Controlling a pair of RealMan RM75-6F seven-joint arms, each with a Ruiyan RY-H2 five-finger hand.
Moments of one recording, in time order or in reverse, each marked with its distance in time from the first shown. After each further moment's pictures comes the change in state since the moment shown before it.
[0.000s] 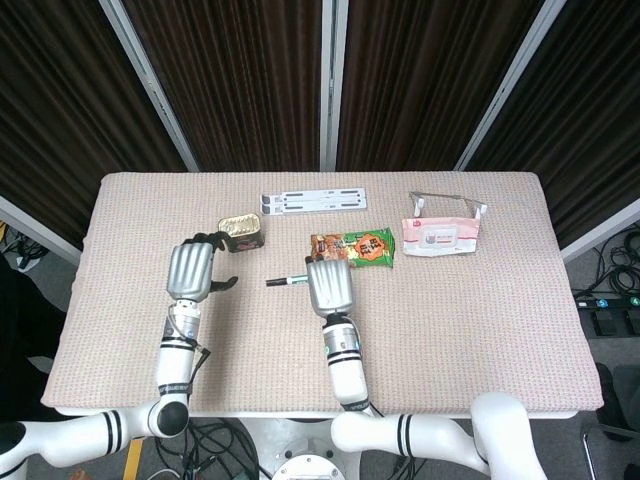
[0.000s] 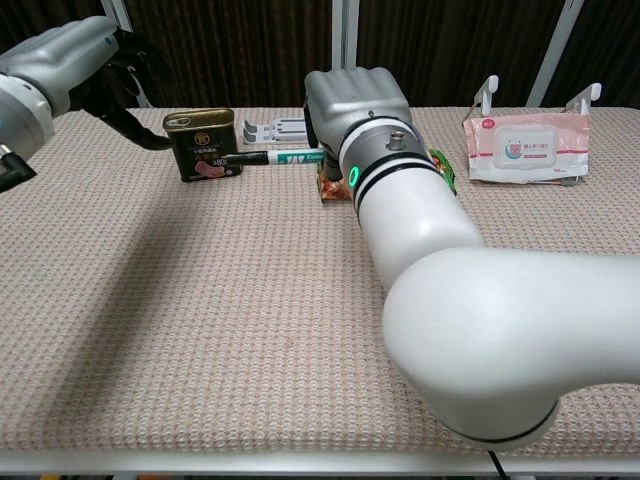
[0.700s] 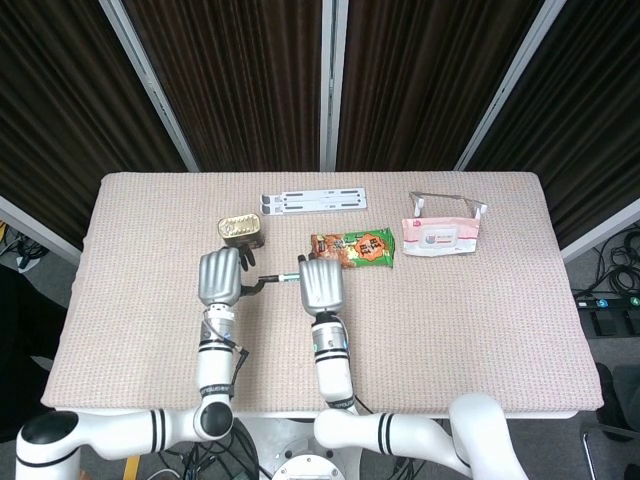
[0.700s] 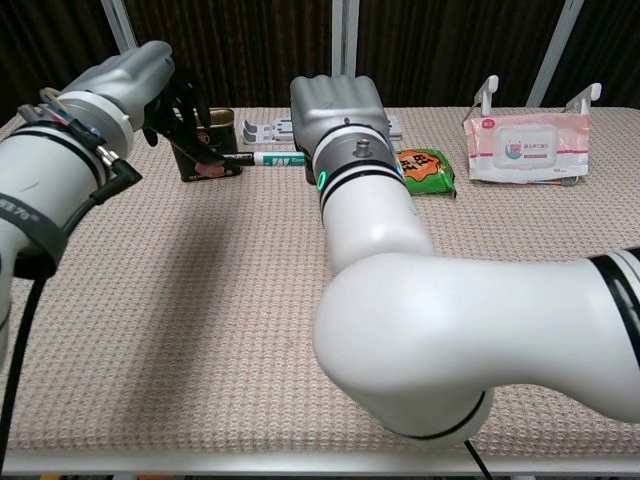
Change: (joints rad) left arm -0.115 -0.196 -0.078 0.010 -0.196 0.126 0.175; right arm 0.072 -0.080 0.046 0.124 0.025 0.011 0.040
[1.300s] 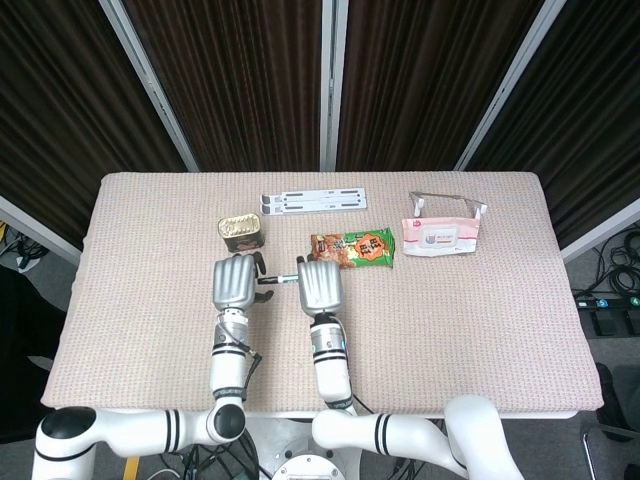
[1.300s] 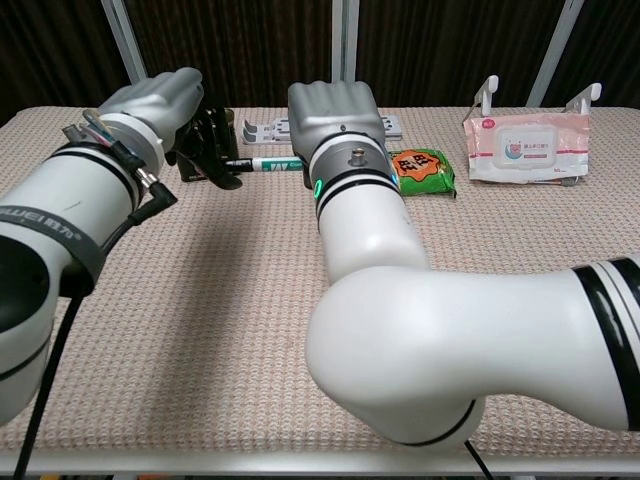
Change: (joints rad) left arm -0.050 -0.045 0.022 0.035 -0.056 0.009 0.080; right arm 0.010 -0.019 -0.011 0.043 -0.011 -0.004 0.020
